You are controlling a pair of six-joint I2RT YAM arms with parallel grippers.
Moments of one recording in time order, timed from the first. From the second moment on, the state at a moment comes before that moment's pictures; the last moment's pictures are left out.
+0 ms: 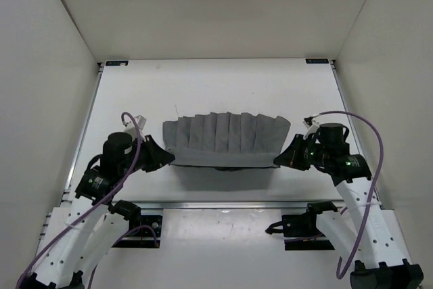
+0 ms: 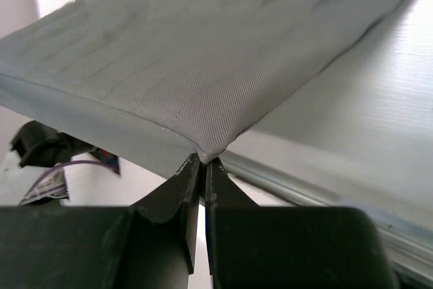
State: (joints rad) left arm -0.37 0.56 0.69 -0.72 0.25 -0.68; right arm 0.13 0.72 0.72 -0.83 -0.53 0.48
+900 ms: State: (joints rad) left arm -0.26 1.48 1.01 -0.41 0.32 -0.54; right arm 0.00 1.46 1.04 -0.66 -0.54 0.45
